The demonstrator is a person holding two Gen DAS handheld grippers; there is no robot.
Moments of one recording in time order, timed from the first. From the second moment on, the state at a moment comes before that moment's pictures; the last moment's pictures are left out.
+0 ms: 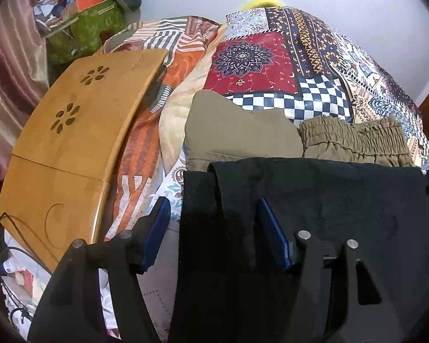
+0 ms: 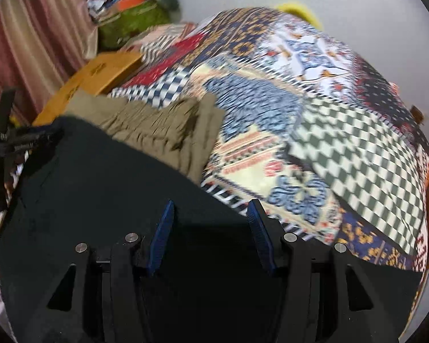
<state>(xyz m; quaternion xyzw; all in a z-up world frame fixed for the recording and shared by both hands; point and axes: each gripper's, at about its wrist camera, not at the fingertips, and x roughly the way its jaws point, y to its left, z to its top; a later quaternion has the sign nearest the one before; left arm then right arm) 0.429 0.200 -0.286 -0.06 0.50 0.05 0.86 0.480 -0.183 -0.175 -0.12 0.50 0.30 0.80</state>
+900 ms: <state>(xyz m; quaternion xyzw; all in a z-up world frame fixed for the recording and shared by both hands) 0.421 0.183 -0.260 -0.03 0.47 0.06 0.88 0.463 -0.170 -0.184 -0.15 0.49 0.34 0.79</state>
